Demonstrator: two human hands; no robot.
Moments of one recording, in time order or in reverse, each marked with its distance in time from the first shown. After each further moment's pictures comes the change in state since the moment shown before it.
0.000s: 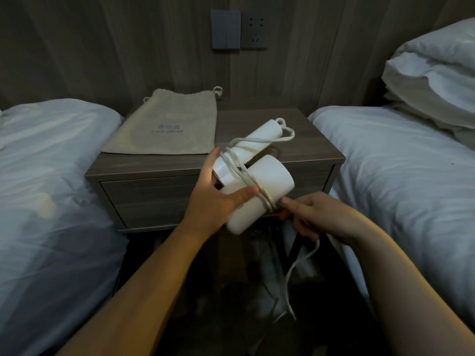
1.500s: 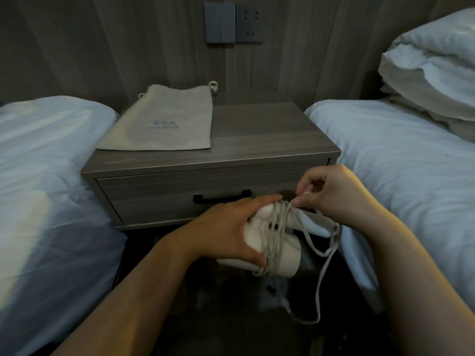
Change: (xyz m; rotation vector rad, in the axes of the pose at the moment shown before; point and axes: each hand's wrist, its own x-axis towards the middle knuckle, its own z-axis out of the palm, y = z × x) left_hand -0.021 -0.002 0.004 0.735 -0.701 0.174; right_hand -0.010 -0.005 -0.019 -0.249 0.366 -0.212
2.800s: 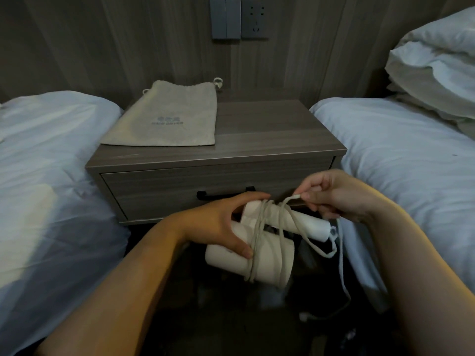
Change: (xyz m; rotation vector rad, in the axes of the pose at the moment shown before) left_hand -0.002 -0.026 -0.012 -0.405 -0.188 -0.052; right_hand 0.017 0.036 0.005 0.657 -0.406 0.211
